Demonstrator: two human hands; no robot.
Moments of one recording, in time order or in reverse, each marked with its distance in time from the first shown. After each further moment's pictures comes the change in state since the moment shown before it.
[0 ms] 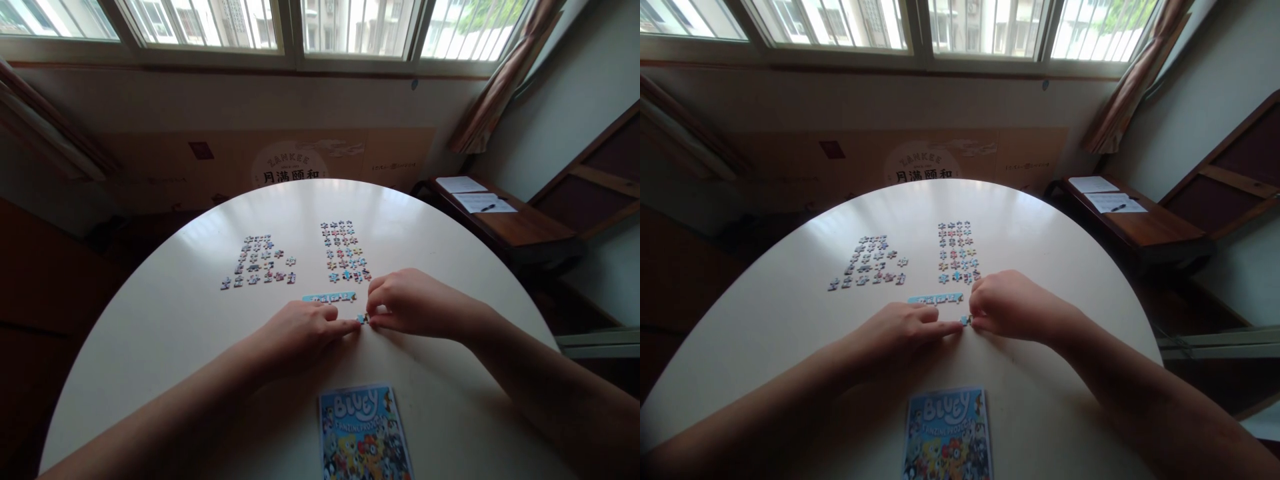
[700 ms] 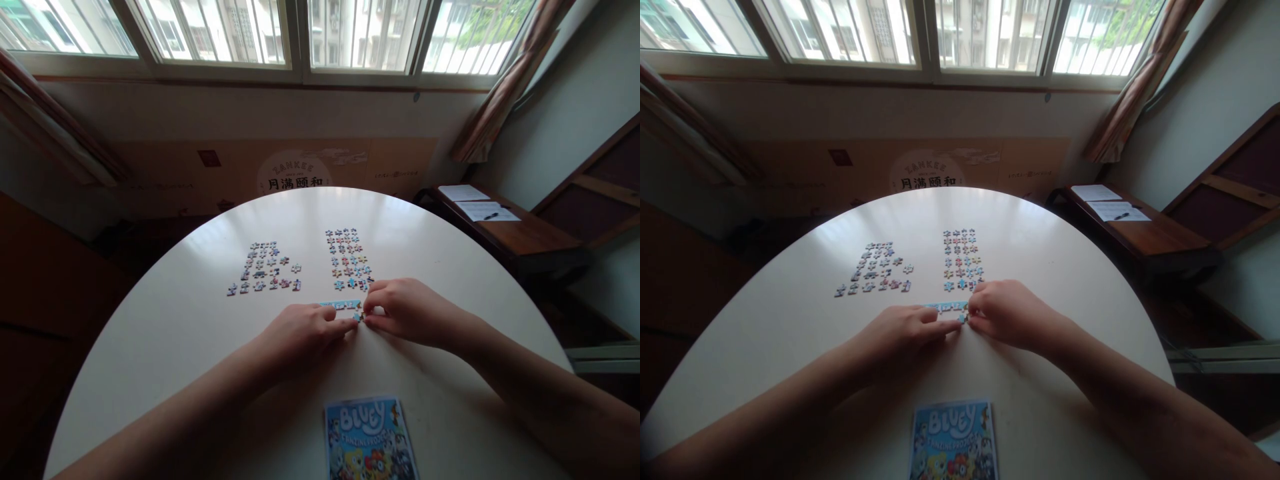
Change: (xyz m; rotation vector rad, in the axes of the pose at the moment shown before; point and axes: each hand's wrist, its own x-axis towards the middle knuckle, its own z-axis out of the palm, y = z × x) left_hand -0.004 -0.001 -0.003 0.090 -0.016 -0.135; right_hand 0.009 -0.001 0.014 0.034 0.079 0.098
